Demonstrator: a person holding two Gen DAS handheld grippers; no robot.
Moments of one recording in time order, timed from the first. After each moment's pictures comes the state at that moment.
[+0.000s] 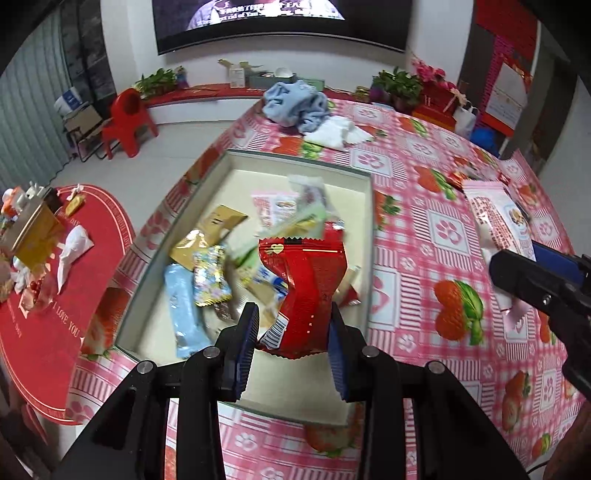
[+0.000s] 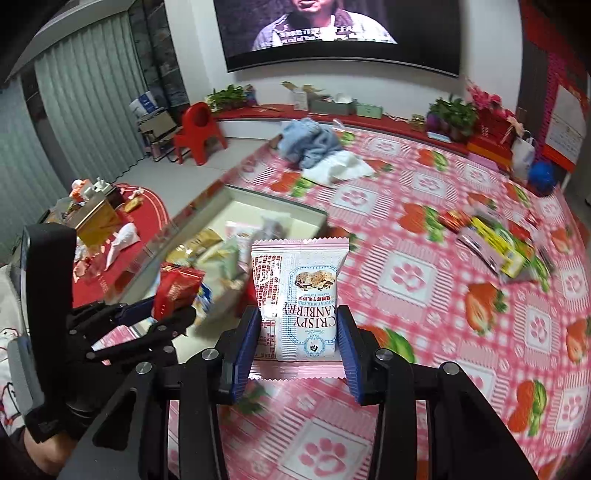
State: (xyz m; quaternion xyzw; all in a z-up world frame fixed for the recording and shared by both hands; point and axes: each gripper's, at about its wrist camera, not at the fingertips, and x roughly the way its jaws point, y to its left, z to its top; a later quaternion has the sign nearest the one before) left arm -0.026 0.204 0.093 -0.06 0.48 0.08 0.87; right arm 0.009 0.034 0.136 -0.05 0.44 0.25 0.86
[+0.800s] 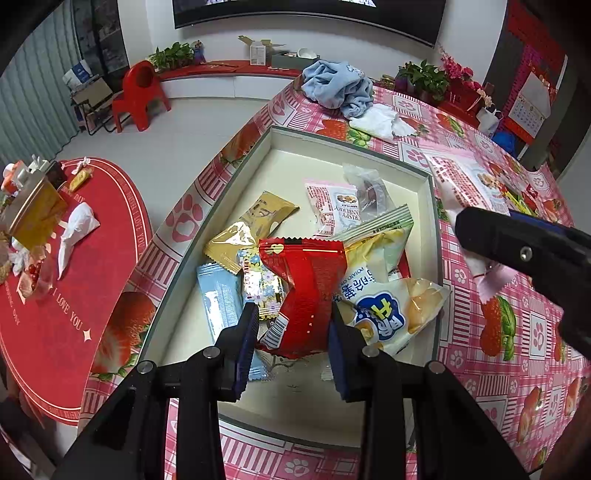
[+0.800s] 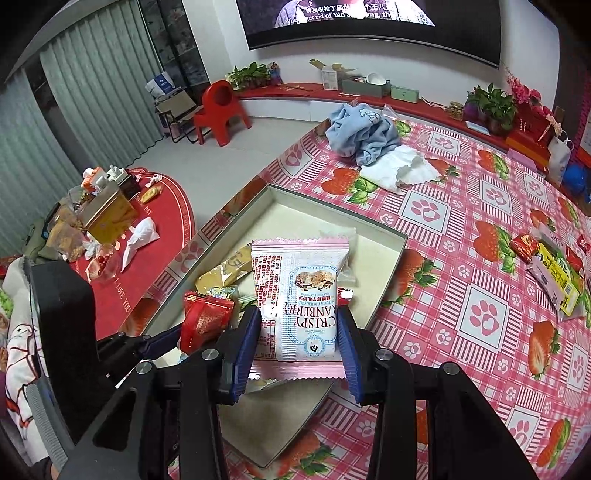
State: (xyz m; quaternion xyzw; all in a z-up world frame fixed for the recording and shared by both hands) left arm -0.009 0.258 0.073 -0.09 0.51 0.10 0.85; right arm 0.053 0.120 0.122 -0.05 0.48 0.28 0.83
